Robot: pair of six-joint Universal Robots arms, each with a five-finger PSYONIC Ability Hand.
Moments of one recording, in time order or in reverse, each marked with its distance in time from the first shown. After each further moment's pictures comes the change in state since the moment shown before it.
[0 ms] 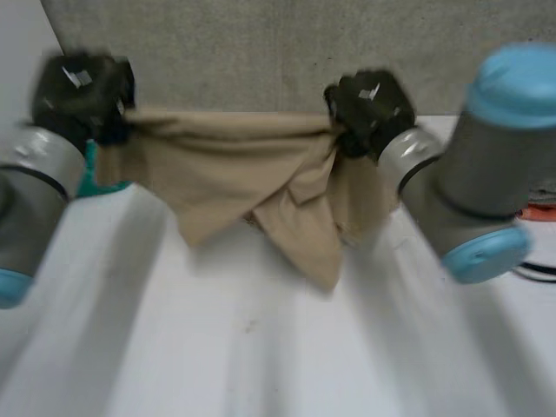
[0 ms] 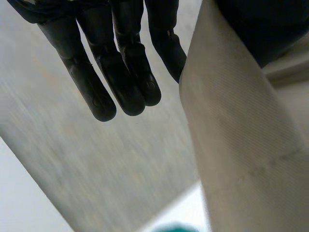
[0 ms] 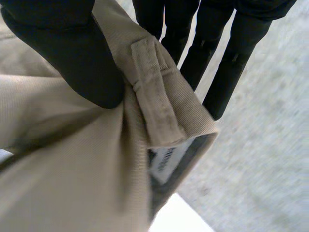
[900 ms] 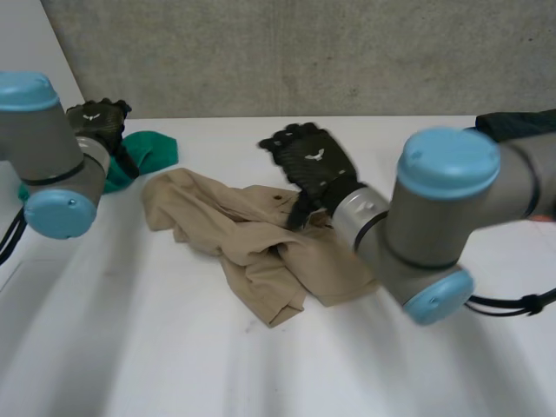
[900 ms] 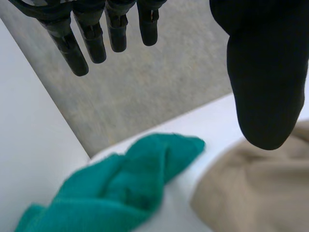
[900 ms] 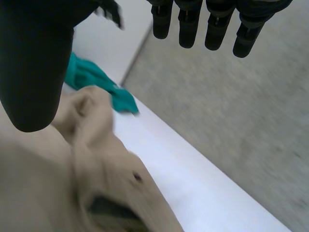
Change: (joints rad) left arm 0.067 -0.668 0.632 -0.291 -0.189 -0.140; right arm 0.079 0.159 0.069 -0.107 -0.096 0.096; left_hand -0.966 -0.987 -0.977 -0.994 -0.946; right_hand -0.855 -0.964 -0.968 -0.986 -0.899
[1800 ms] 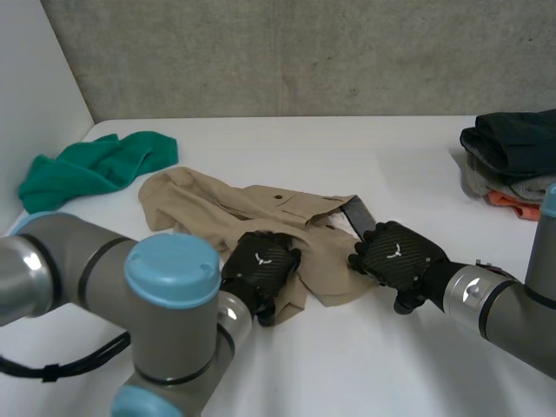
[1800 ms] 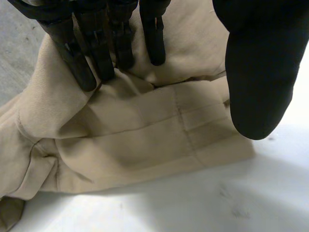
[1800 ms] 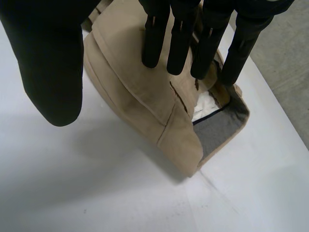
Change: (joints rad) left arm -0.545 0.175 -0.613 0.192 0.059 0.160; right arm -0.383 -0.240 0.566 0.156 -0.390 -0.670; left_hand 0.209 0.186 0.182 0.180 0.156; right_hand 0.301 0.293 0.297 0.292 0.259
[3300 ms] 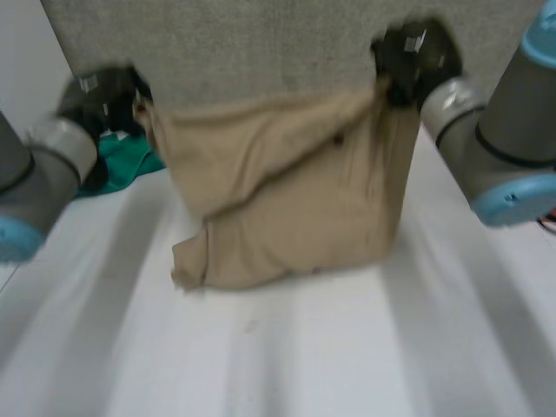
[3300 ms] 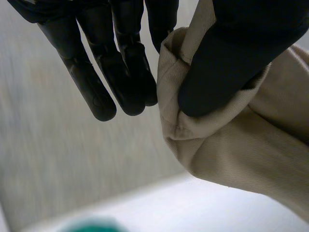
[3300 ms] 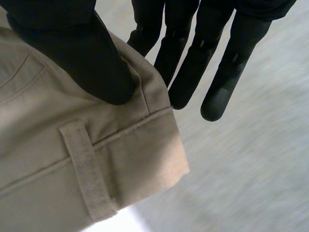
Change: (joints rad) left arm 0.529 0.221 0.245 -0.012 0.199 -0.398; right arm 0.186 0.167 -0.814 -0.119 0.475 0.474; left_hand 0.743 0.798 0.800 0.818 0.777; right_hand 0.599 0.668 0.684 0.696 0.709
